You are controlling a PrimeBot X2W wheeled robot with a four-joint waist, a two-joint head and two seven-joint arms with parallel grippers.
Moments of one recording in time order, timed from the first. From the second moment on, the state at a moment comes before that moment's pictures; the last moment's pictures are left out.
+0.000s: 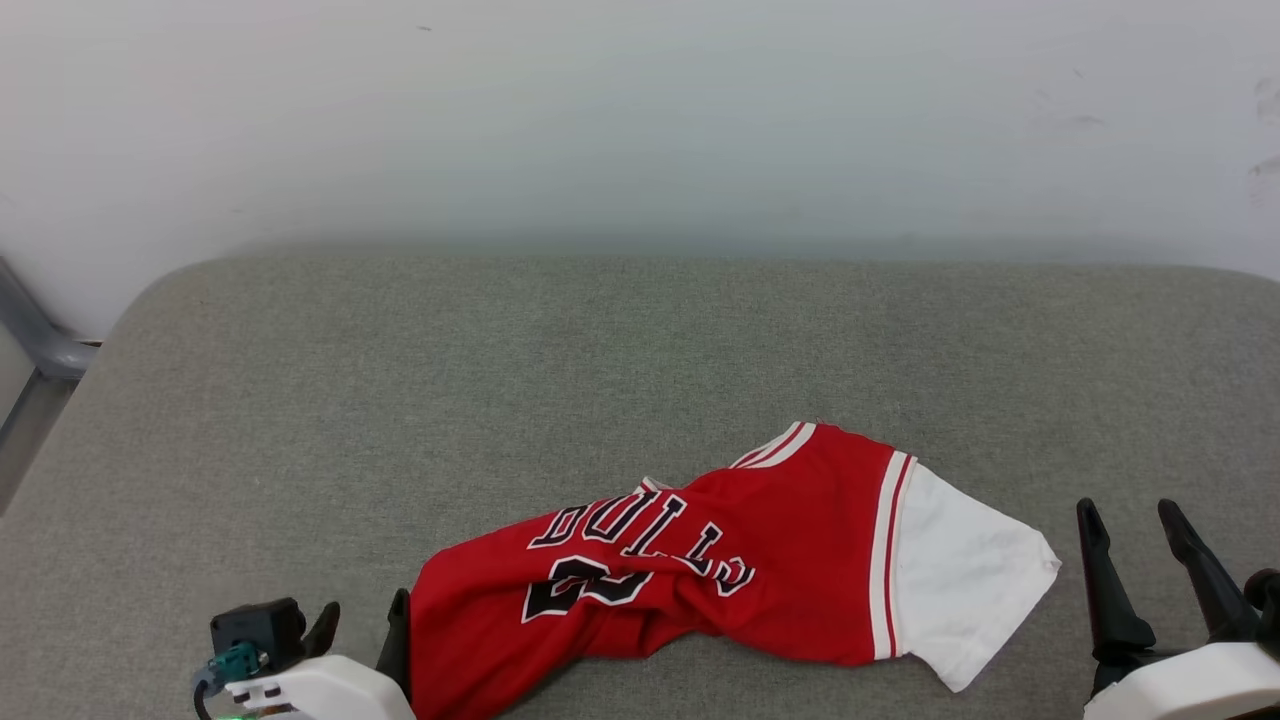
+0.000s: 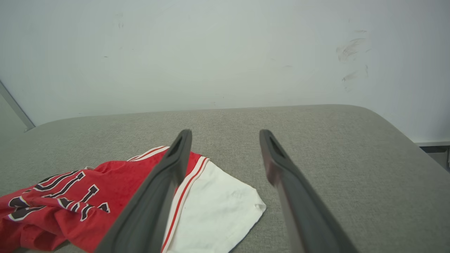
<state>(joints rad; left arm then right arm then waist) 0.01 0.41 -0.41 0.15 -0.73 0.31 -0.04 0.14 -0.05 -0.15 -0.17 0.19 0.13 0.06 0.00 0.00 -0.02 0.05</state>
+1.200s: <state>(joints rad) -0.27 0.44 -0.68 0.24 -0.73 0.07 0.42 0.07 -0.05 -0.14 -0.14 0.21 0.13 0.04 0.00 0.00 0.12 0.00</state>
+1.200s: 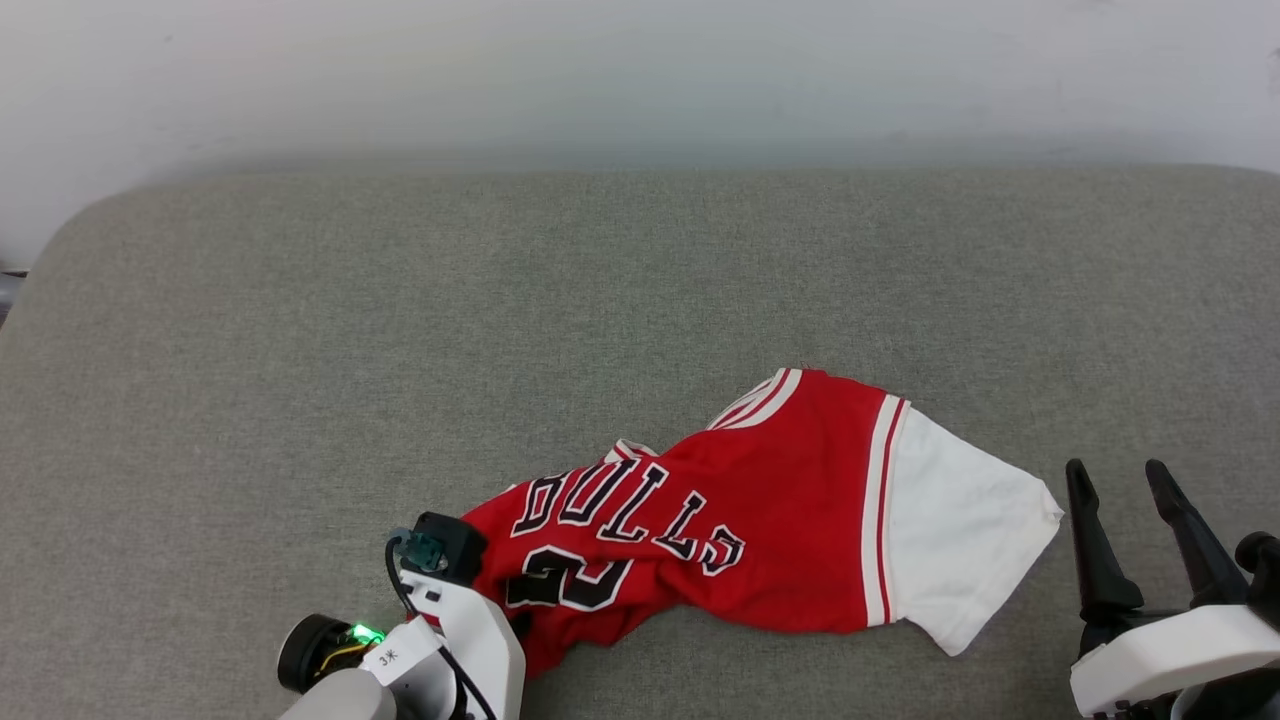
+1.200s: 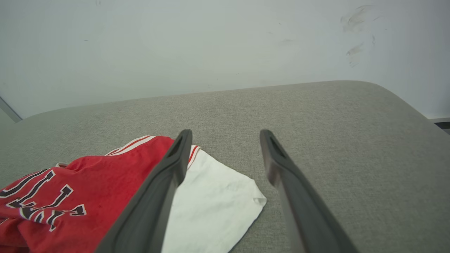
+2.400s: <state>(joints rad) -0.29 0.23 -1.03 0.28 -0.51 -0.07 0.23 0.10 -0.05 -0.14 -0.15 0.21 0.13 0.07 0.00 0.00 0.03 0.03</state>
